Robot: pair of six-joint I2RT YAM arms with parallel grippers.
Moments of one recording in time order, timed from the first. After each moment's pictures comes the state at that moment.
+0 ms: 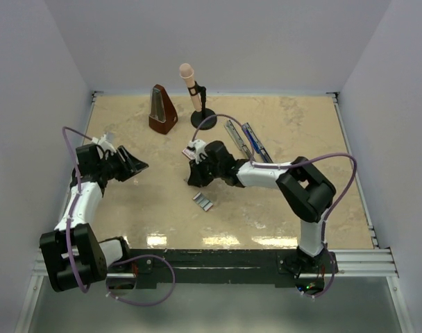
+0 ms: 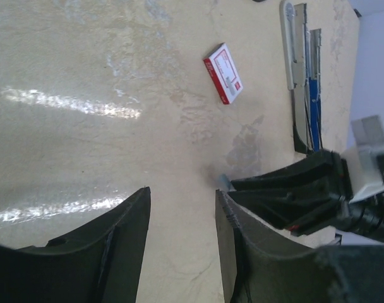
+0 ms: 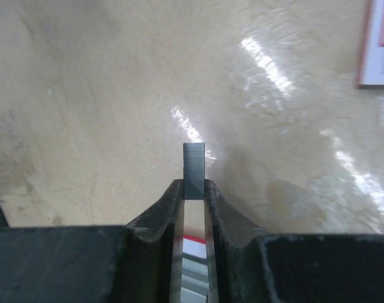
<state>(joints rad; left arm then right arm) 0.27 1.16 0.65 -0.24 0.66 -0.45 0.84 1.94 1.15 0.10 -0.29 0.20</state>
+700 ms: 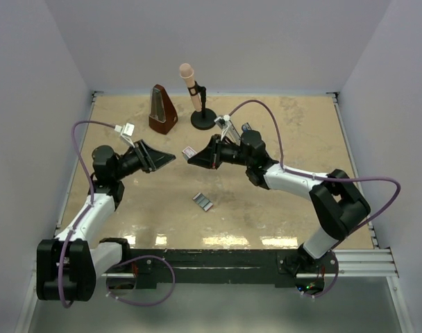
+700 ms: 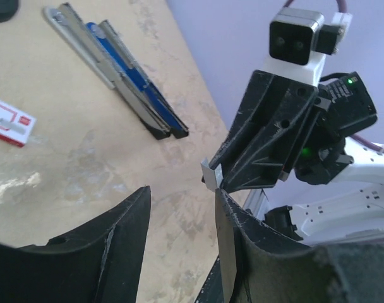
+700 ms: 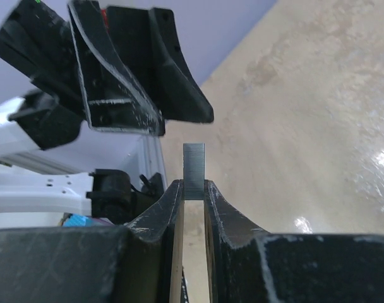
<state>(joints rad) 0.00 1.08 0.51 0.44 0.88 -0.82 0.66 1.64 0.91 0.65 -0.65 0.74</state>
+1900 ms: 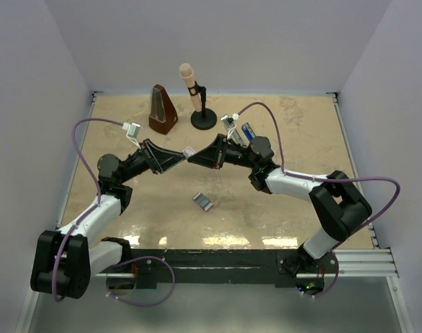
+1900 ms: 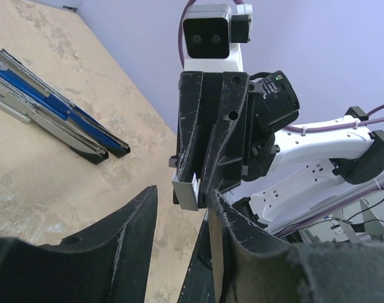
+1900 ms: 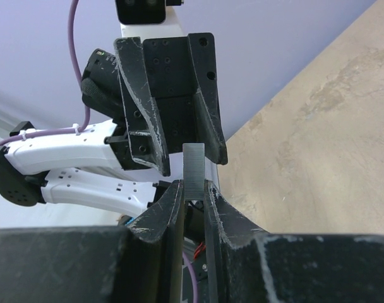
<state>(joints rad) -0.15 1.11 0.44 0.93 0.89 -1.05 0.66 1.62 0.84 0.99 -0.70 1.02</state>
